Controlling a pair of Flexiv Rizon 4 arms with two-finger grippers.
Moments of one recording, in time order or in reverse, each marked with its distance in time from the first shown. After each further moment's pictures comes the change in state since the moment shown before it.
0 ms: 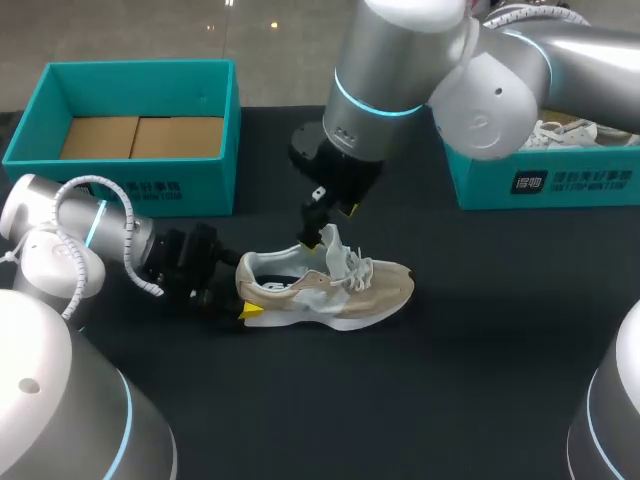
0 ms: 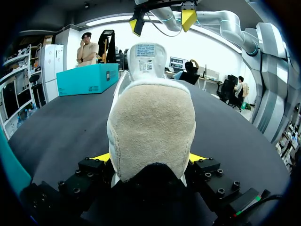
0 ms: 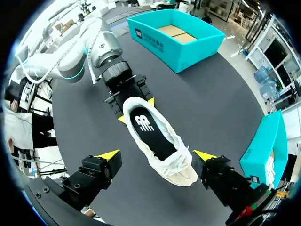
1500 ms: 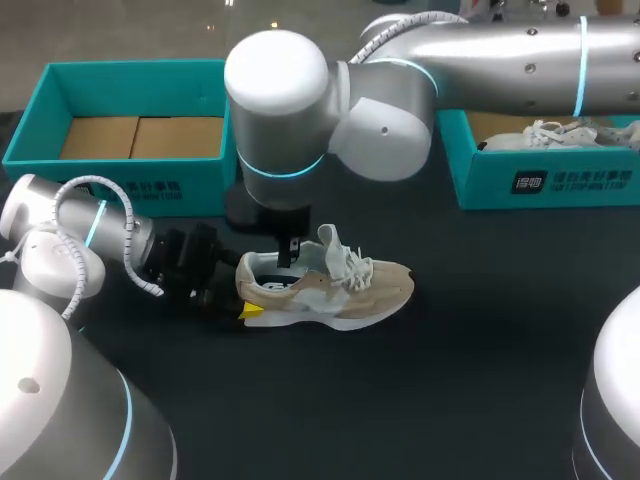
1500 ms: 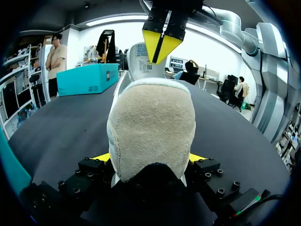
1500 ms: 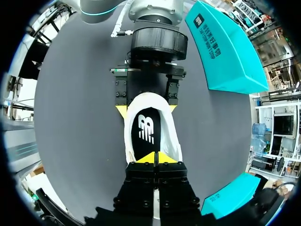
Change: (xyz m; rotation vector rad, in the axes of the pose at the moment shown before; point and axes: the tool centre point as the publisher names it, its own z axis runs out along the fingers) left arm 0.000 0.000 0.000 0.000 0.000 0.000; right arm 0.014 0.031 0.074 0.158 -0.149 -0.540
